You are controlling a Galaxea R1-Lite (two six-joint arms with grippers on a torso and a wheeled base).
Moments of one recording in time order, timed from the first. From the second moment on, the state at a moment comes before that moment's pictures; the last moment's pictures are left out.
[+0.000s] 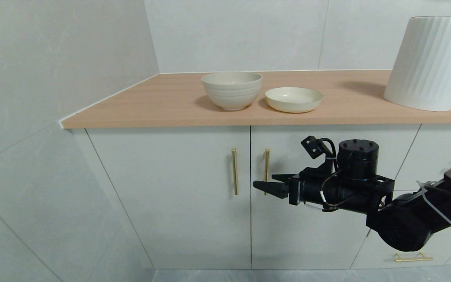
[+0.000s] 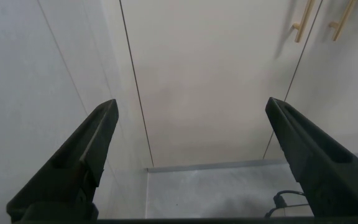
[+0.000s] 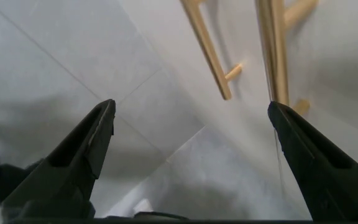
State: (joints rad) left arm 0.00 0.00 0.00 0.01 -0.07 0.02; right arm 0.53 2.00 -0.82 -1.00 0.50 0.33
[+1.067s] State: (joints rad) left arm 0.00 0.00 0.00 0.01 -0.07 0.02; right arm 0.54 2.12 -0.88 -1.17 0.45 0.44
